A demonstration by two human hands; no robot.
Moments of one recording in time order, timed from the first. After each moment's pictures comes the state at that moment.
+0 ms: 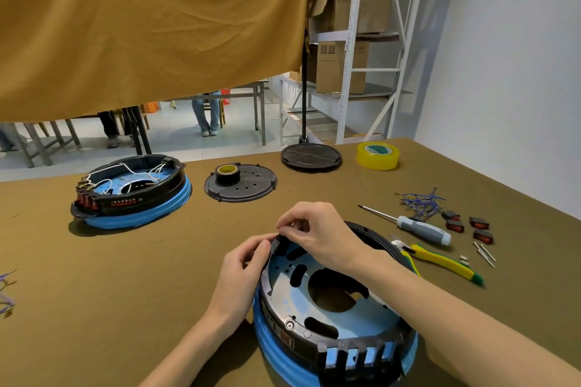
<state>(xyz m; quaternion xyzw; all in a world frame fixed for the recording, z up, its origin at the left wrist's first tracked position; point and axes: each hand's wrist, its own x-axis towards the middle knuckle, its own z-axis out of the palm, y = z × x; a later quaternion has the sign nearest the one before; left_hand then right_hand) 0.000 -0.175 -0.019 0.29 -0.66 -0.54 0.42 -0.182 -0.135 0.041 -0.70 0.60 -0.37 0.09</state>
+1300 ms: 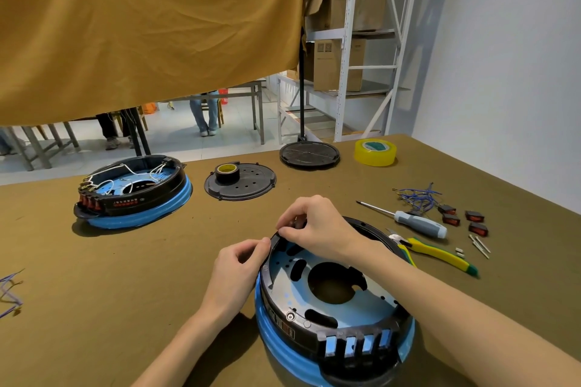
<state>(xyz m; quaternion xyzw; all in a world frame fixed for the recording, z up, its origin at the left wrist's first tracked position) 0.009 -0.178 -0.016 0.33 -0.68 -0.53 0.37 -0.183 -0.140 0.043 -0.69 0.63 -0.35 0.10</state>
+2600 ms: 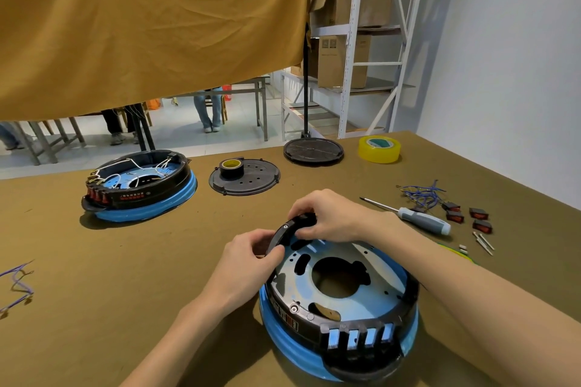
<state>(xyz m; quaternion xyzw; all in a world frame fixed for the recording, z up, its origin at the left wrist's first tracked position) 0.013 -0.176 0.001 0.35 -0.77 -0.43 0.31 -0.205 -0.145 0.066 -0.75 0.63 -0.16 0.13</state>
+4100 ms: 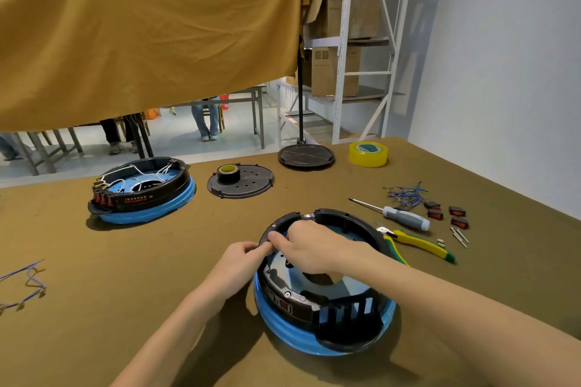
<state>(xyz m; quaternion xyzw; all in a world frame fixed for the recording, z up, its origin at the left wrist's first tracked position) 0.014 -0.160 0.013 0.46 -0.70 -0.51 0.20 -0.144 -0.092 0.065 -0.71 0.68 -0.12 0.17</state>
